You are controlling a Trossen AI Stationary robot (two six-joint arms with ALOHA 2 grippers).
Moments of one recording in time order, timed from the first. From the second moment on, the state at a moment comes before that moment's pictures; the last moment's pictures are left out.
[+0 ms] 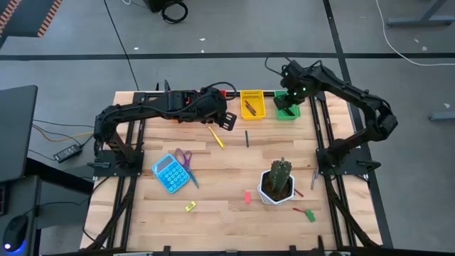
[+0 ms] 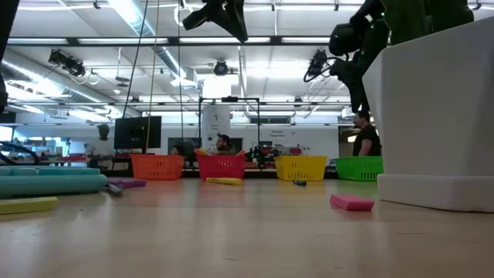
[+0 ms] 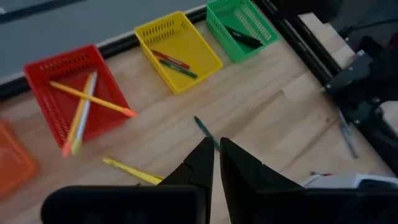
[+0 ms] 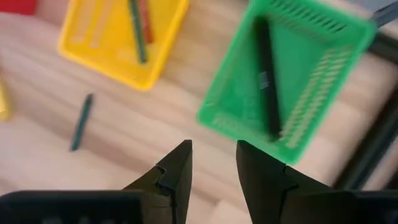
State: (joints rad) left arm 0.12 1.72 1.86 -1.00 -0.37 -0.80; right arm -0.80 1.41 1.26 -1.12 -0.06 0.37
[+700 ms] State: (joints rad) left arm 0.16 1.60 1.86 -1.14 -0.35 -0.56; right arm -0.41 1.45 1.30 -0.97 -0.13 0.80
